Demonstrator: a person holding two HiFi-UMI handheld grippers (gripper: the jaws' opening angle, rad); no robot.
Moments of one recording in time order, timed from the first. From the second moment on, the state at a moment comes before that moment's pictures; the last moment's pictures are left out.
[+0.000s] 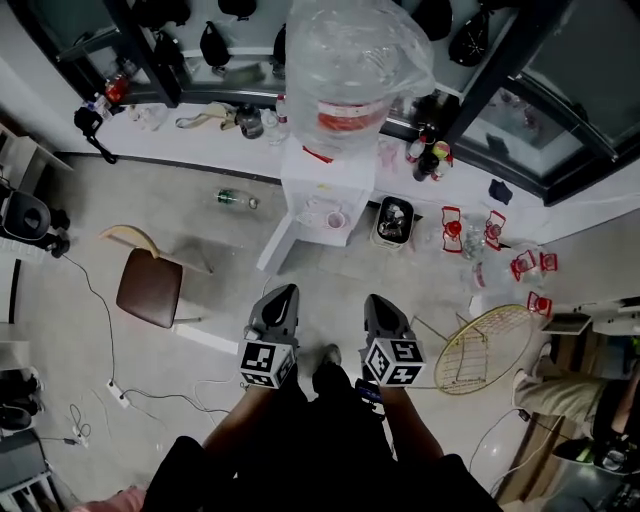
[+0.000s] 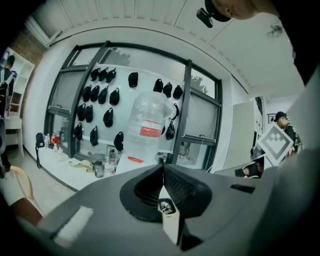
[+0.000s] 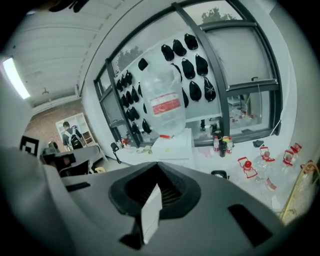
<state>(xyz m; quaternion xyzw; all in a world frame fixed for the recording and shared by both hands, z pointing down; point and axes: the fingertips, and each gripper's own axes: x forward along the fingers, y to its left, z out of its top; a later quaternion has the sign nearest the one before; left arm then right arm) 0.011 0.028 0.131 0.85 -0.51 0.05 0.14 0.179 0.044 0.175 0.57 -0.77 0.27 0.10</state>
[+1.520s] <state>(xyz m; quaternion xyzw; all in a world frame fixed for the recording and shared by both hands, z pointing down) -0.030 0.052 0.055 0.88 -0.47 0.00 0.06 0.144 0.086 0.064 0.60 -0.79 0.16 0.04</state>
